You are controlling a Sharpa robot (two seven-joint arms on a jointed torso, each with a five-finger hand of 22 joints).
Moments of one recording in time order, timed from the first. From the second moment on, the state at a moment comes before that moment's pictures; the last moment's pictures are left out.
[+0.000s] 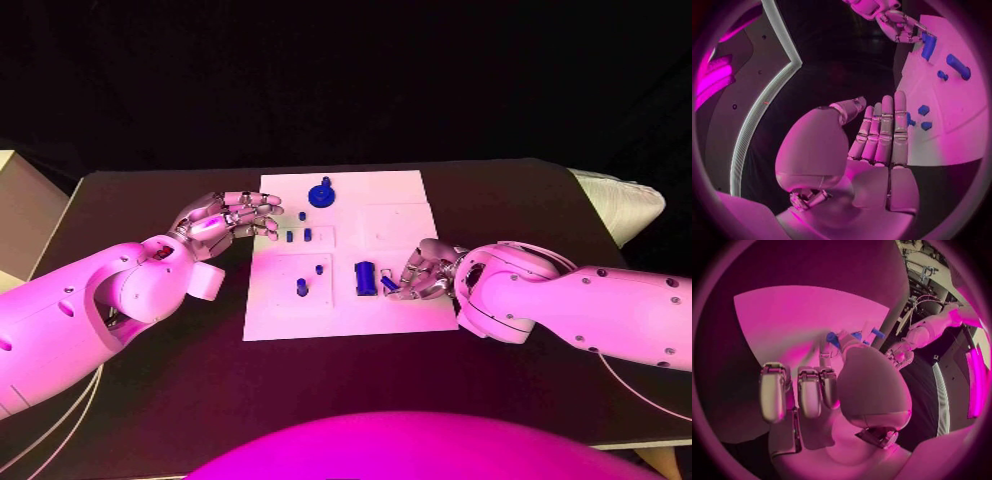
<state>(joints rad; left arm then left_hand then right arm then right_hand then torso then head) 0.79 -0.91 0.37 1.49 -0.25 -0.01 0.21 1.34 -0.15 0.64 0.02 0.05 0.83 0.21 0.23 0.36 0.88 0.16 0.44 0.09 0.91 0.09 0.68 0.42 0.17 0.94 0.18 0.54 0.73 1.12 -0.89 -0.15 1.76 -1.16 -0.32 -0.62 1.28 -0.17 0.17 0.29 0.10 1.09 0.05 0.29 0.60 1.47 -0.02 1.56 1.31 1.46 -0.07 1.57 1.31 0.04 1.46 0.03 1.44 1.31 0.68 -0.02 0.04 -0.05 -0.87</state>
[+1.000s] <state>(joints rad) 0.79 -0.91 0.37 1.49 -0.25 0.00 0.21 1.34 -0.15 0.64 0.02 0.05 0.83 0.21 0.23 0.36 0.88 0.16 0.44 0.09 0.91 0.09 0.68 0.42 0.17 0.94 0.18 0.54 0.73 1.12 -0.88 -0.15 1.78 -1.13 -0.38 -0.57 1.28 -0.12 0.29 0.29 0.26 1.10 0.05 0.33 0.60 1.47 -0.03 1.56 1.31 1.47 -0.09 1.57 1.31 0.04 1.47 0.02 1.46 1.31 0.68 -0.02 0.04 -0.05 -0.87</state>
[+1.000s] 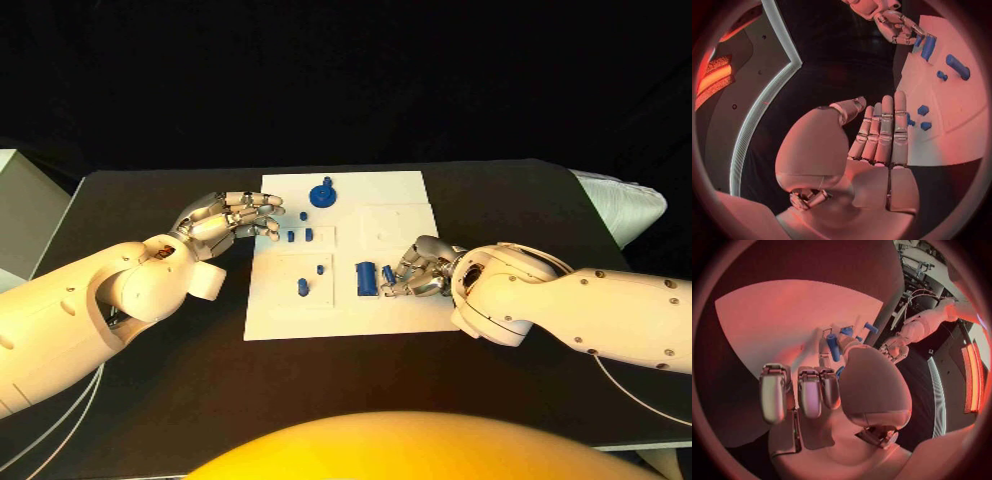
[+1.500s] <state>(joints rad) 0.79 -0.92 0.37 1.49 -0.25 0.00 0.20 1.34 -0.15 0.64 0.02 0.05 0.83 0.21 0.23 0.35 0.88 0.16 0.44 0.09 0.91 0.09 0.68 0.42 0.17 0.94 0.18 0.54 0.73 1.12 -0.89 -0.15 1.77 -1.12 -0.36 -0.58 1.20 -0.15 0.30 0.29 0.26 1.11 0.04 0.36 0.61 1.47 -0.03 1.56 1.31 1.47 -0.09 1.57 1.31 0.04 1.47 0.02 1.46 1.31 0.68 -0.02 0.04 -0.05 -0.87</state>
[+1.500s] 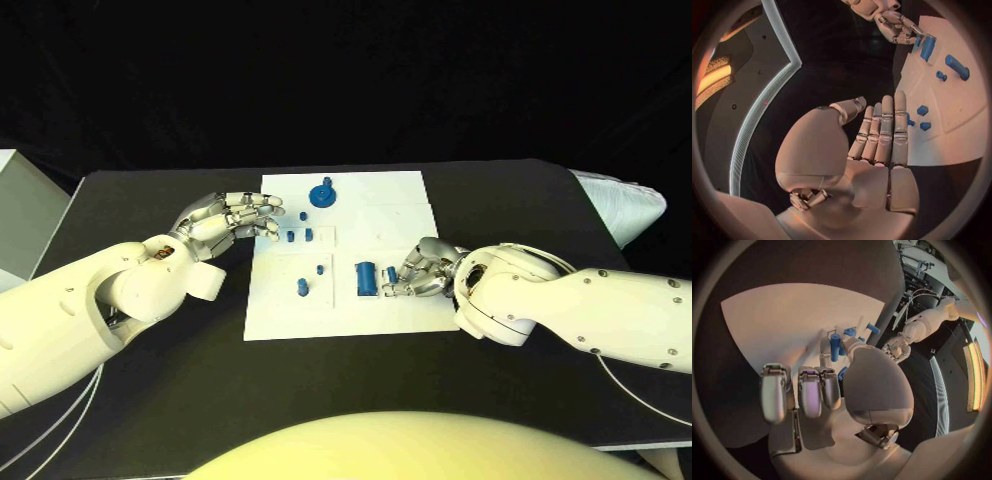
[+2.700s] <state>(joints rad) 0.79 -0.92 0.37 1.49 -0.25 0.00 0.20 1.34 -0.15 0.64 0.02 0.05 0.83 0.21 0.23 0.35 0.88 0.16 0.44 0.09 0.91 0.09 0.68 0.42 0.17 0.94 0.18 0.54 0.73 1.12 -0.86 -0.15 1.73 -1.11 -0.34 -0.60 1.17 -0.17 0.30 0.29 0.26 1.10 0.04 0.36 0.61 1.47 -0.03 1.56 1.31 1.47 -0.09 1.57 1.31 0.04 1.47 0.02 1.45 1.31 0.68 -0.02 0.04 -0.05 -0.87</state>
